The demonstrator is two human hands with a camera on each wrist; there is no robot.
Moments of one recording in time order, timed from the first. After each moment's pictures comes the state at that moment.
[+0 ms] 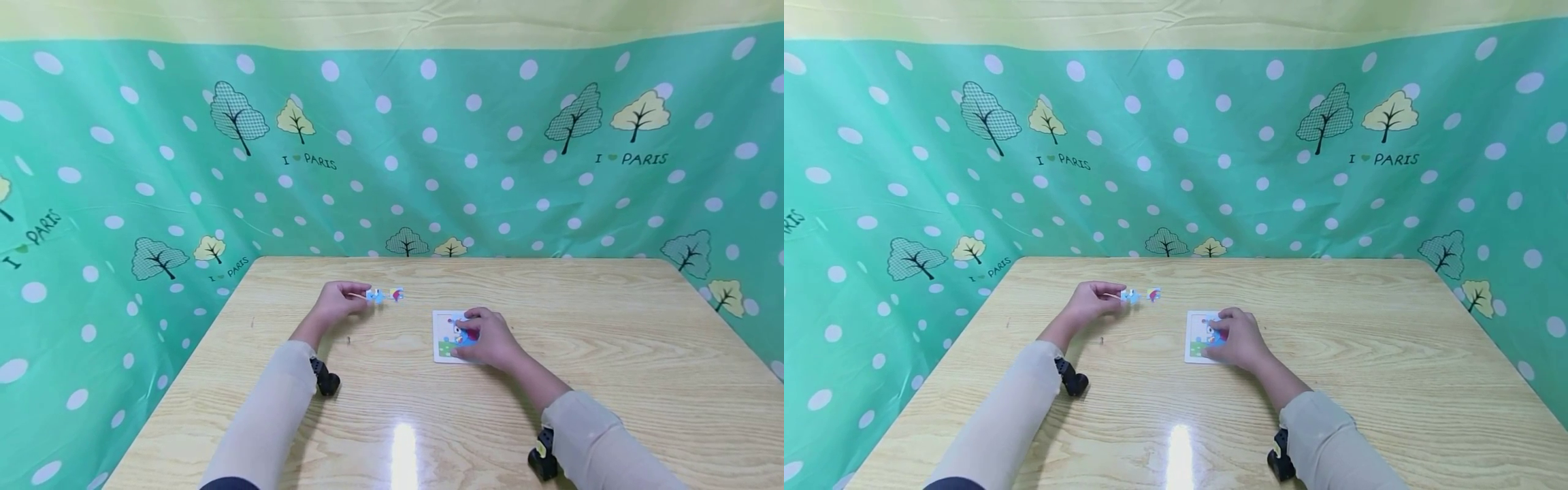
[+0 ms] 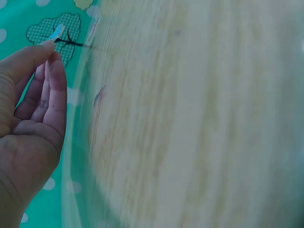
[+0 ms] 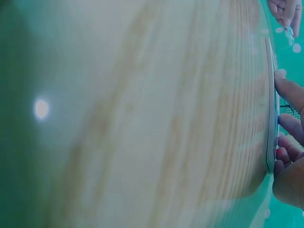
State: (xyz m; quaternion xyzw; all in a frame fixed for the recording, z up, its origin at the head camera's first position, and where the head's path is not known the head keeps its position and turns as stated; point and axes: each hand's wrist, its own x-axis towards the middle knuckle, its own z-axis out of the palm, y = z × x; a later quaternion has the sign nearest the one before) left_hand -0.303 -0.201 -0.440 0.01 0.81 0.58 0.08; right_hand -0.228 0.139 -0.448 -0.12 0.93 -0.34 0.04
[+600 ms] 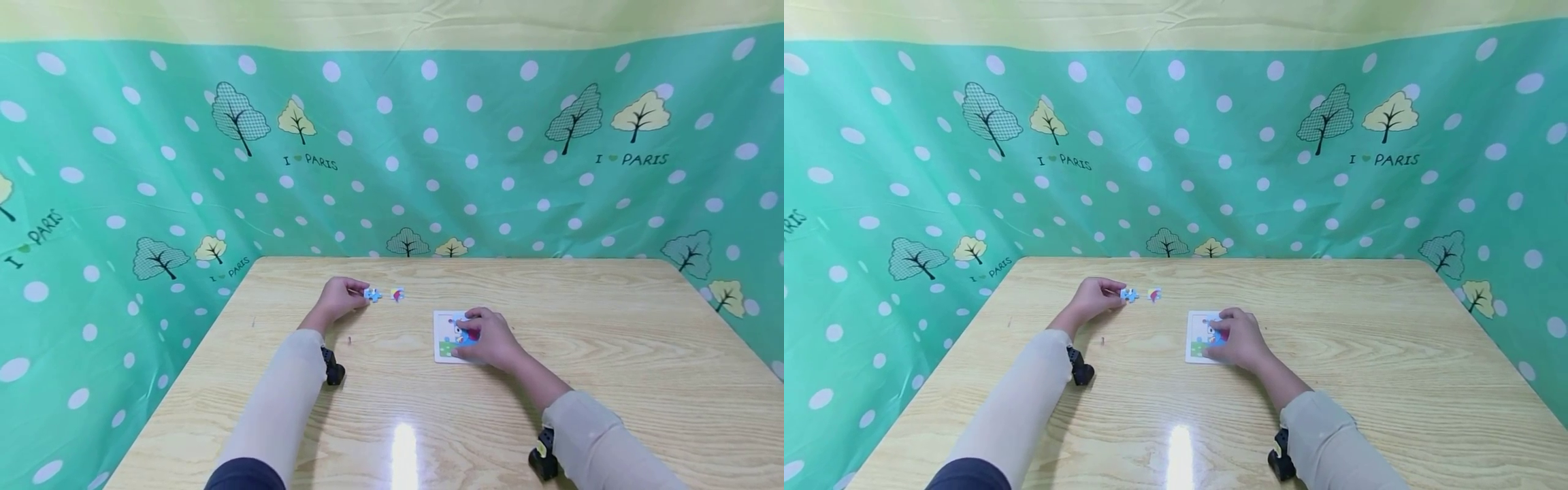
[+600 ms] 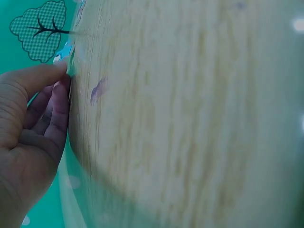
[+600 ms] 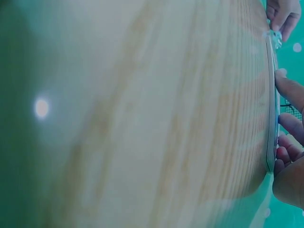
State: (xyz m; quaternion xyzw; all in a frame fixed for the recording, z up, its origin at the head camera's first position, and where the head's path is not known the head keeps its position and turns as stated) left_hand -0.322 -0.201 -0.446 0.04 0.88 0.47 0.04; right_hand -0.227 0.137 -0.446 -0.11 0.93 -0.35 0.05
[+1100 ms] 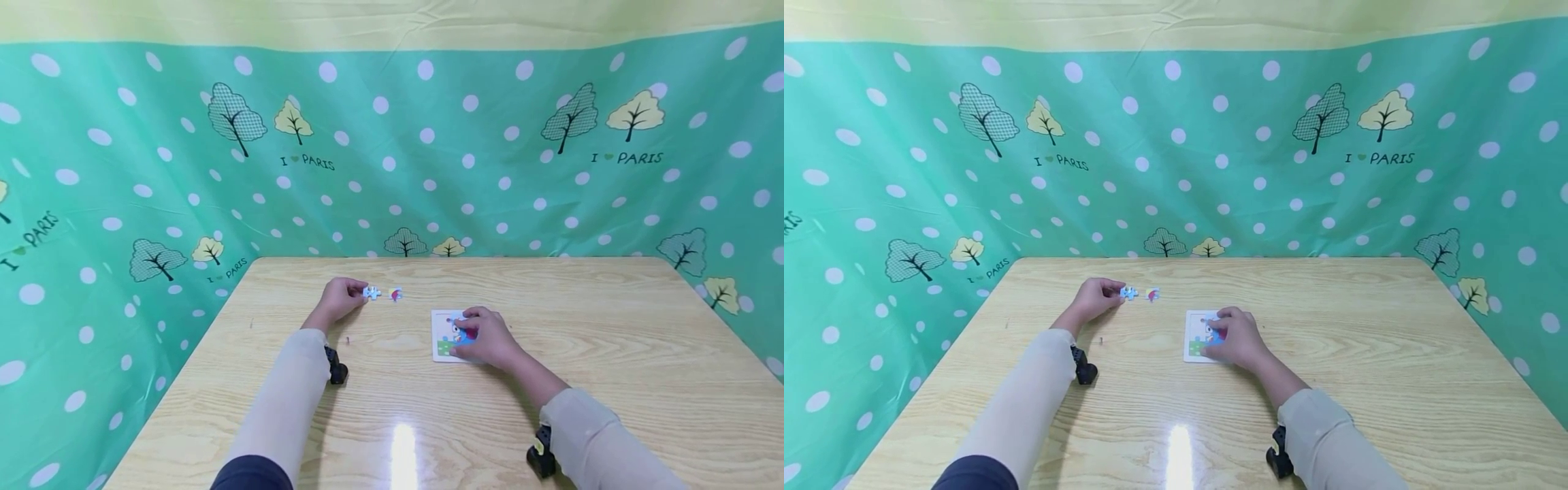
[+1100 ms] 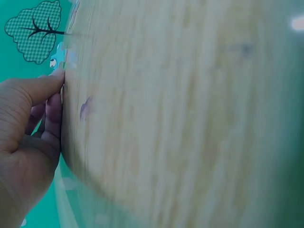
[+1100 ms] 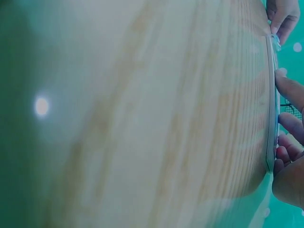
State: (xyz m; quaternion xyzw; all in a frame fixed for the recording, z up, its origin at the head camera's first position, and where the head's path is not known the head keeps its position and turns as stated) left_hand -0.324 -0.197 -0.448 0.06 0.91 0.42 0.02; right_hand -0.226 0.138 -0.445 -0.11 0.93 -0.35 0.04
